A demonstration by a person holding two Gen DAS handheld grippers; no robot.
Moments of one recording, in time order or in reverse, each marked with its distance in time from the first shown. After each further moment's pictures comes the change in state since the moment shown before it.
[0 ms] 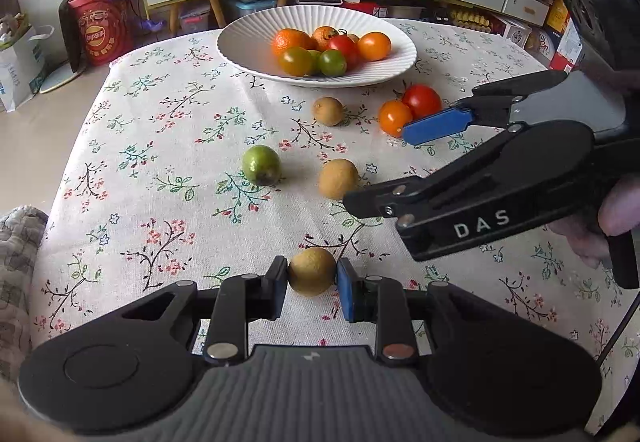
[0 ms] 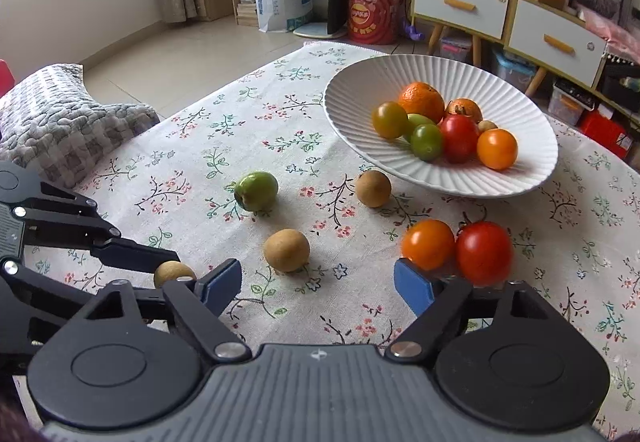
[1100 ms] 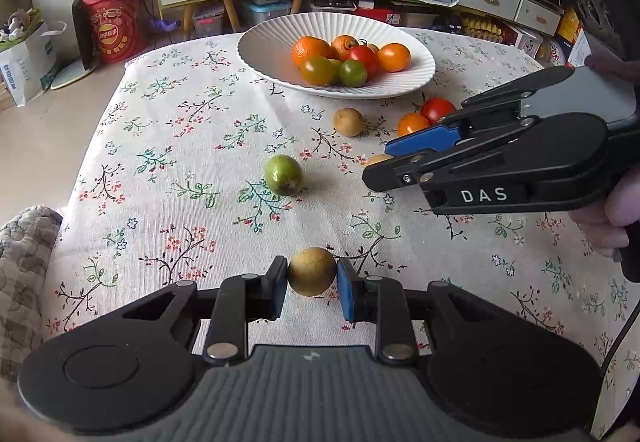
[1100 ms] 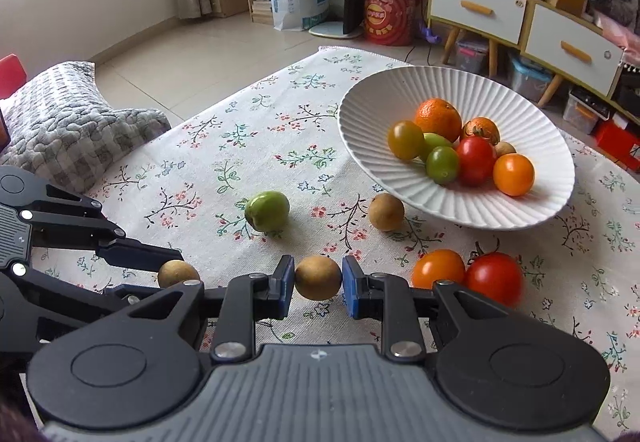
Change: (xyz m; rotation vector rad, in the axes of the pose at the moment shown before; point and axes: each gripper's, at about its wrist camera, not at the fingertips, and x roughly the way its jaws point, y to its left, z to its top) left arm -0.001 0.009 0.005 -0.029 -0.013 0.022; right arm -0.008 -0.003 0.010 -0.034 0.002 0.037
